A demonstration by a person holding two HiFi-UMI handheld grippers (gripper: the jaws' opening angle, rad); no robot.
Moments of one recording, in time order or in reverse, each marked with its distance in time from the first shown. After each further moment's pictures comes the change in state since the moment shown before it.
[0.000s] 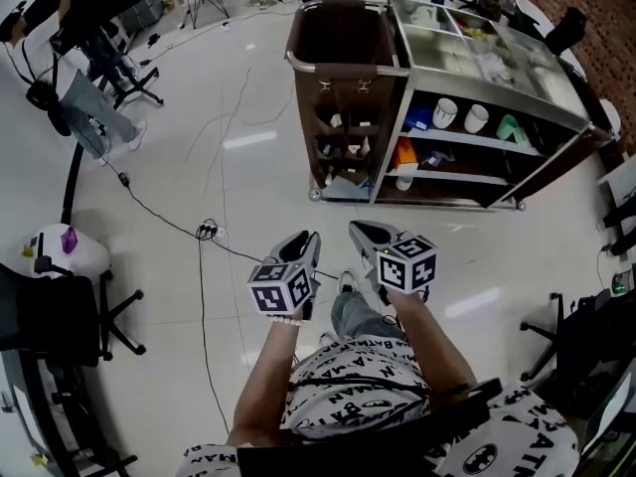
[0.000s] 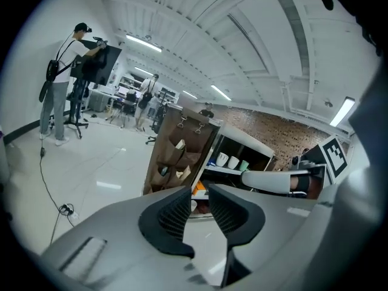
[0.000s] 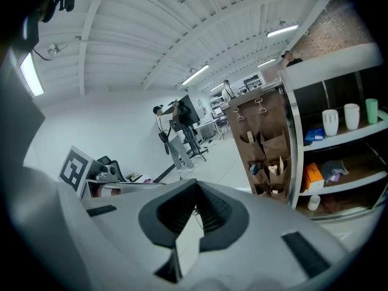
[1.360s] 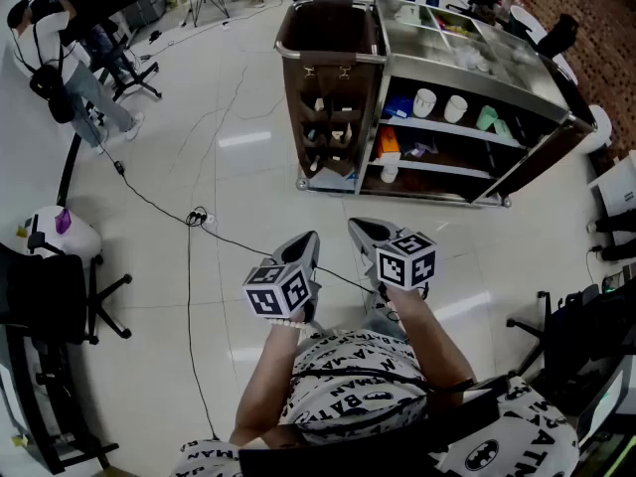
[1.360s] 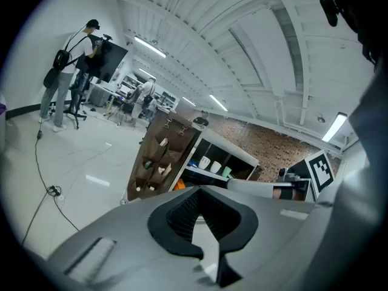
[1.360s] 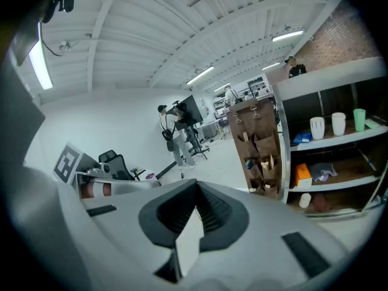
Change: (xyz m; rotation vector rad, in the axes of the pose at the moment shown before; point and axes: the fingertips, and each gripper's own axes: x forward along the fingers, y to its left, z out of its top) left arm -0.056 -0.094 -0.038 -0.082 -0.079 -0.080; right arm -0.090 0.019 -0.033 -0.047 0.006 0.002
